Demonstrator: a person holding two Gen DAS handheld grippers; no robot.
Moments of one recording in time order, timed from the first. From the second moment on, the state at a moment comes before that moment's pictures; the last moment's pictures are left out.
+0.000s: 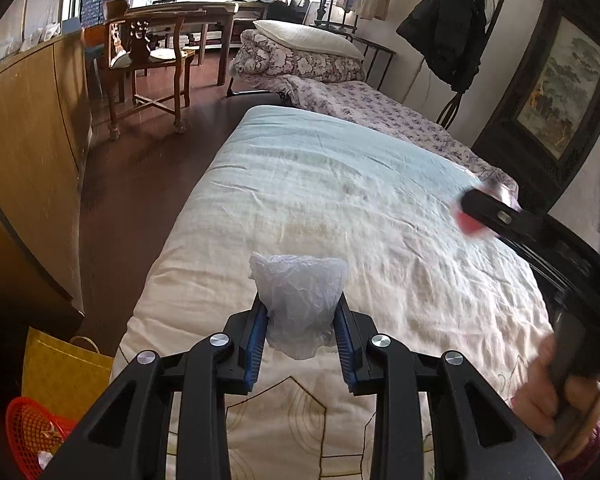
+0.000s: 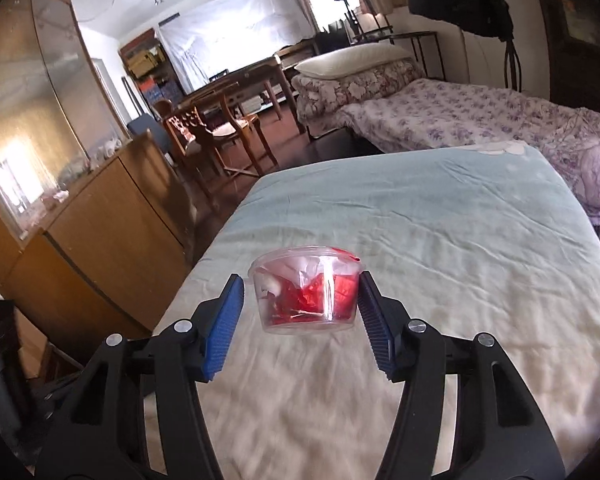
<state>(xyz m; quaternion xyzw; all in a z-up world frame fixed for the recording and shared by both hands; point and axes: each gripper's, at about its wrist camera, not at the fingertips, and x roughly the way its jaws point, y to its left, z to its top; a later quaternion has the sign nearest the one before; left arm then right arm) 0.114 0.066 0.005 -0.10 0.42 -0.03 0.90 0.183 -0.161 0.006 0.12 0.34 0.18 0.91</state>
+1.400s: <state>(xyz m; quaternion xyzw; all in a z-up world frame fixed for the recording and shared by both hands) 0.117 0.027 -0.004 -0.07 0.42 -0.08 0.90 0.134 -0.203 -0.024 0.13 0.41 0.13 0.90</state>
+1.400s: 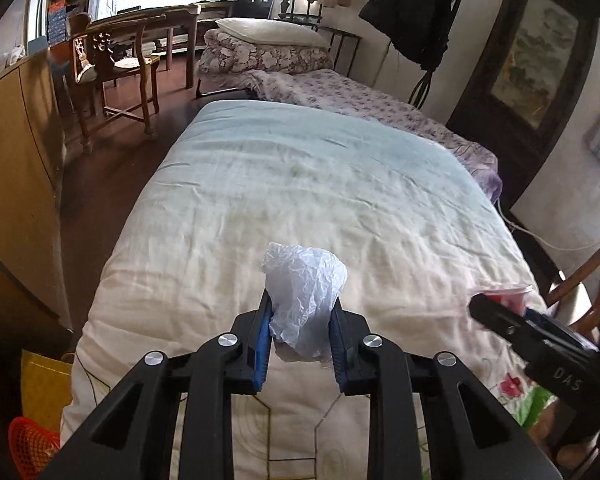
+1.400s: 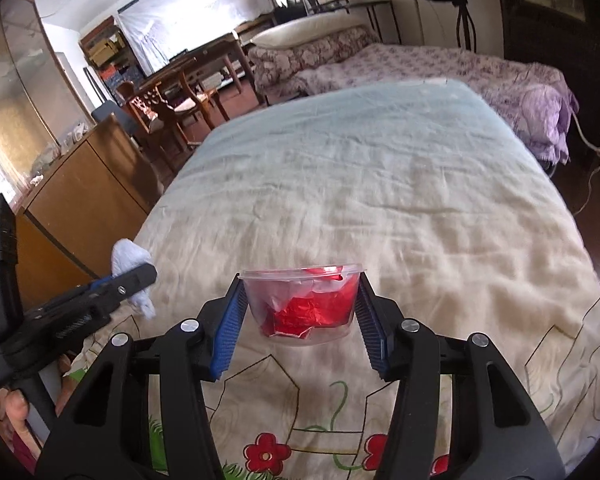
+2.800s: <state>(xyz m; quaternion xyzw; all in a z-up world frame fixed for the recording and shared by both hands) -0.053 0.000 0.079 0.00 0.31 -0.05 0.95 -0.013 -0.218 0.043 0.14 0.31 0.16 0.93</state>
